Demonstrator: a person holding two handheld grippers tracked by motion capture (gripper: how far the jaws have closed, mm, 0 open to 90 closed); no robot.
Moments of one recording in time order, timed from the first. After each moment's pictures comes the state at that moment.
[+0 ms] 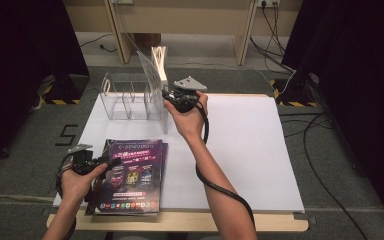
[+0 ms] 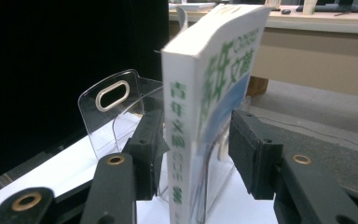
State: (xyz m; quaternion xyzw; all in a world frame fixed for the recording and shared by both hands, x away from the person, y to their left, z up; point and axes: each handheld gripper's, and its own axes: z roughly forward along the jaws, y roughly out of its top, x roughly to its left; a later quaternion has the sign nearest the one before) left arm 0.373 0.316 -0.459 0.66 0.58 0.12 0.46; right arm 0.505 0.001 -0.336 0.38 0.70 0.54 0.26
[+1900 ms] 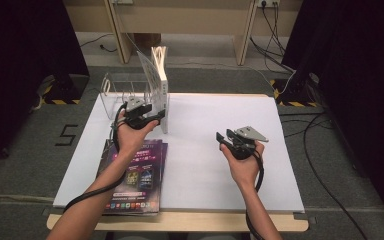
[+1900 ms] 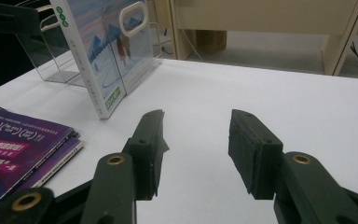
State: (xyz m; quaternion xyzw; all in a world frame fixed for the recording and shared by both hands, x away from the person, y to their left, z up) left arm 0.493 0.176 -0.392 0.69 0.45 0.26 0.51; right arm 0.418 -0.153 -0.420 0.47 0.69 0.49 0.26
